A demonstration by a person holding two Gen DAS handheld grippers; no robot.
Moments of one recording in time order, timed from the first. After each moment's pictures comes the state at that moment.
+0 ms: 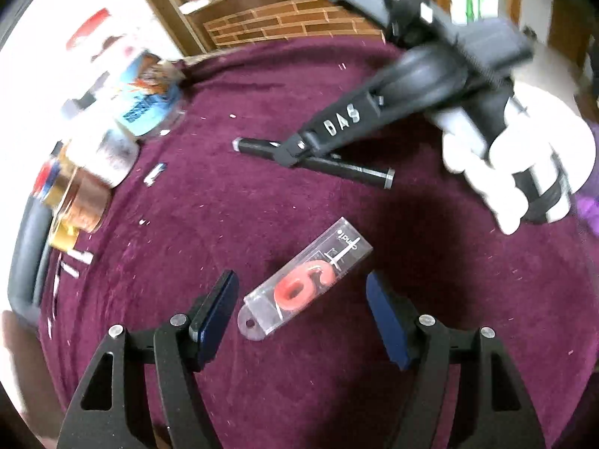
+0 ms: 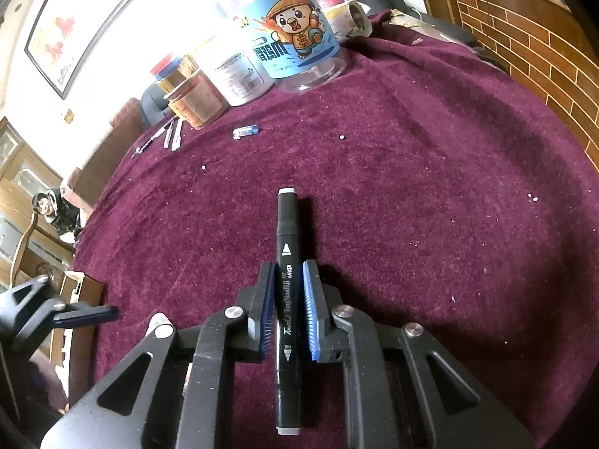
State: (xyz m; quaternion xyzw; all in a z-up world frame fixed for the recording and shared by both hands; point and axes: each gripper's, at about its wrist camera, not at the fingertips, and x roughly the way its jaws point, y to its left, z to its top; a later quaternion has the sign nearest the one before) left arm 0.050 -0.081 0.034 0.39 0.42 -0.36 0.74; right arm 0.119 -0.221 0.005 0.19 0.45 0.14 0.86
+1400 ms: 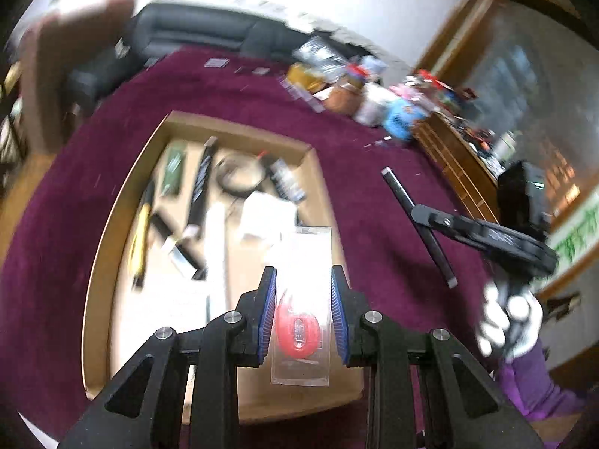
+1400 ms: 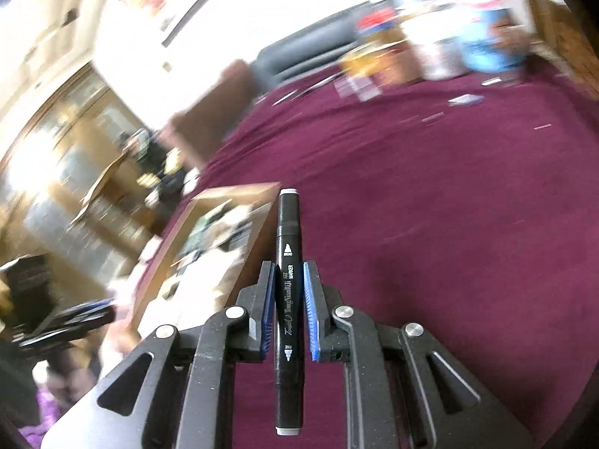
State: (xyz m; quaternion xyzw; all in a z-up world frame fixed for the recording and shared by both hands) left arm -0.098 0.264 0.076 -0.16 0.44 -0.12 0.87; right arm -0.006 -0.012 0.071 0.15 0.45 0.35 0.81
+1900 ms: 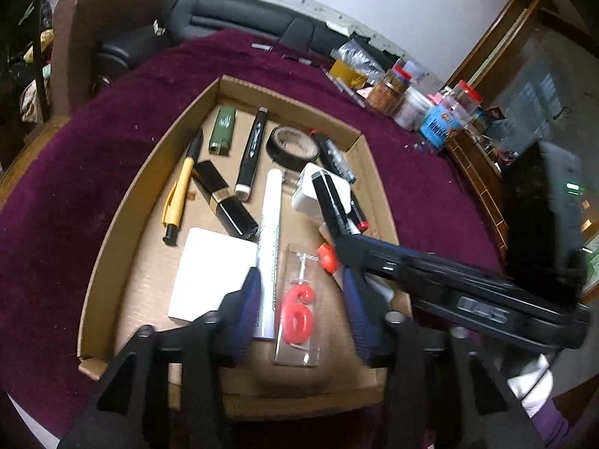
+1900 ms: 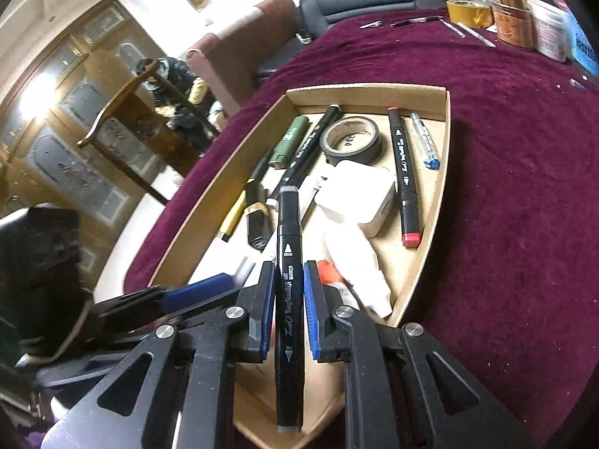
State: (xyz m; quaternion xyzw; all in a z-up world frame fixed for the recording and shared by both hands) left arm -0.129 0.282 0.043 -0.19 0.43 -0.07 0.88; right arm -0.053 0.136 0.033 0.07 0.49 0.35 0.79
